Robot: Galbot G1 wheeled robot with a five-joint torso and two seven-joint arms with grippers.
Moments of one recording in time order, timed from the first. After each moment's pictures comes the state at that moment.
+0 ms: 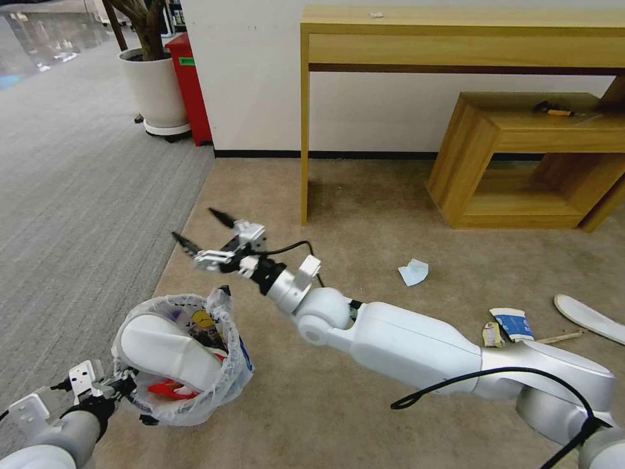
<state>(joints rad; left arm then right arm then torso) 1.83 -1.09 -0.90 -2.21 -1.14 0.46 -0.40 -0.27 1.18 -0.73 1.59 0.95 0.45 0.05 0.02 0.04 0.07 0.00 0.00</state>
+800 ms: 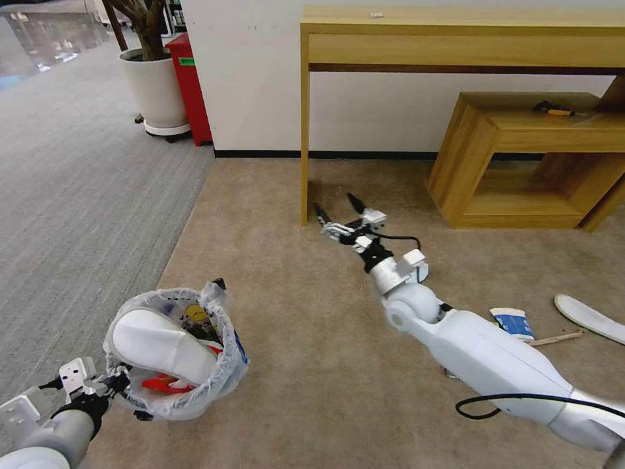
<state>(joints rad) 1.83 -1.12 -0.93 -2.22 -1.12 0.44 -0.38 -0.54 0.91 -0.37 1.55 0.89 0.48 0.08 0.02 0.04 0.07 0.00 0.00</state>
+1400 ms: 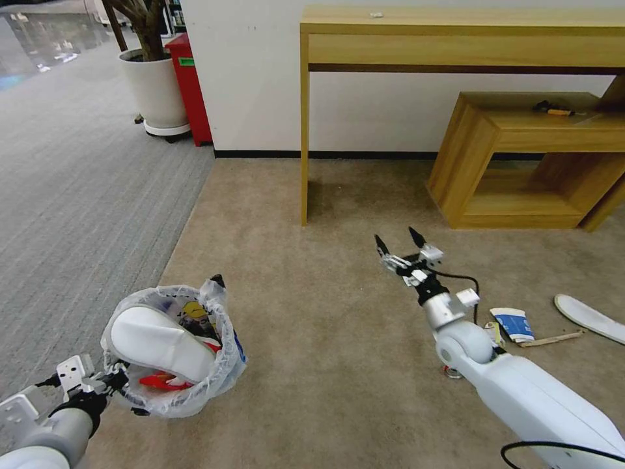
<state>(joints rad) 1.83 -1.13 -0.93 -2.23 -1.08 0.43 -0.37 -0.89 0.83 -0.08 1.53 0.78 0.53 0.05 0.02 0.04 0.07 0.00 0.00</state>
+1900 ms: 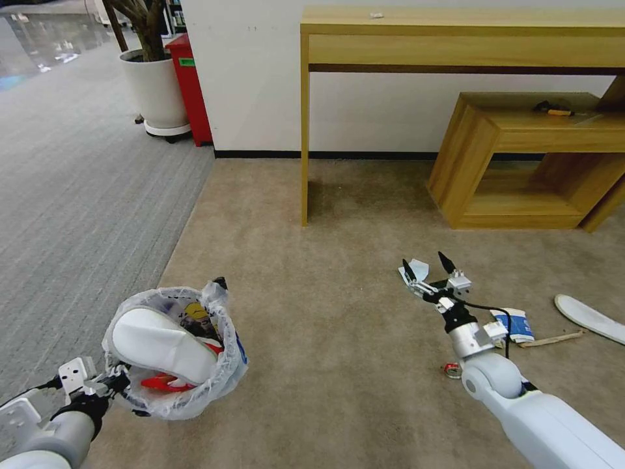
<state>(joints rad) 1.84 -1.14 -0.92 -2.24 -1.06 0.43 -0.37 -1.10 0.84 0.11 1.52 0.66 0.57 0.03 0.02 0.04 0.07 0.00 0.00</state>
